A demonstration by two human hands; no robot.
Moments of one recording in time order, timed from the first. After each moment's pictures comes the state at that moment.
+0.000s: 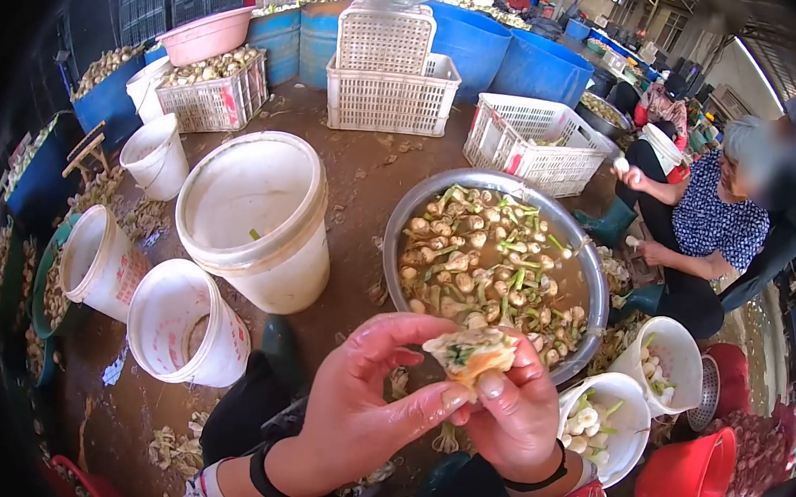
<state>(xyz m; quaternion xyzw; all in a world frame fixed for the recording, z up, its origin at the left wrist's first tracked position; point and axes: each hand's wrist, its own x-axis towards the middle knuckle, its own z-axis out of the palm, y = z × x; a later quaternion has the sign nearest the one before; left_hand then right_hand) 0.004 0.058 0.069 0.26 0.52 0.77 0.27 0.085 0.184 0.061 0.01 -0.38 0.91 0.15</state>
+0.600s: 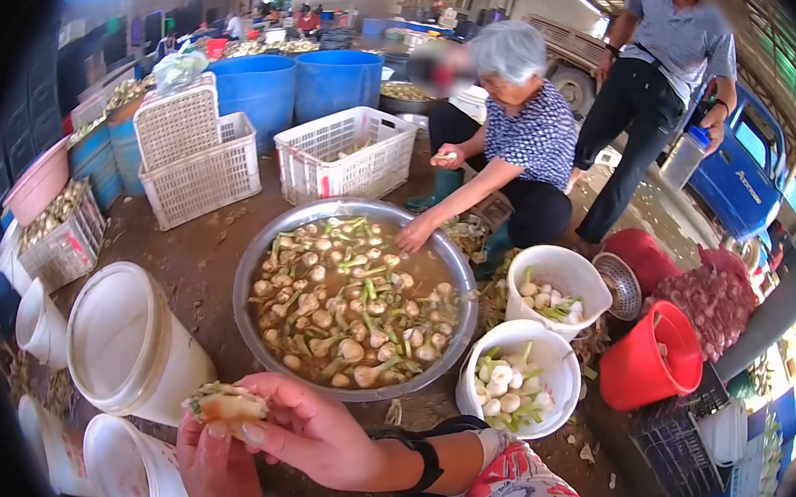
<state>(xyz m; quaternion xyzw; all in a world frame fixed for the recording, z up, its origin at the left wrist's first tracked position) 0.011 0.068 0.052 0.25 0.40 0.84 0.26 0.079 0.179 0.047 0.07 -0.51 0.84 0.16</state>
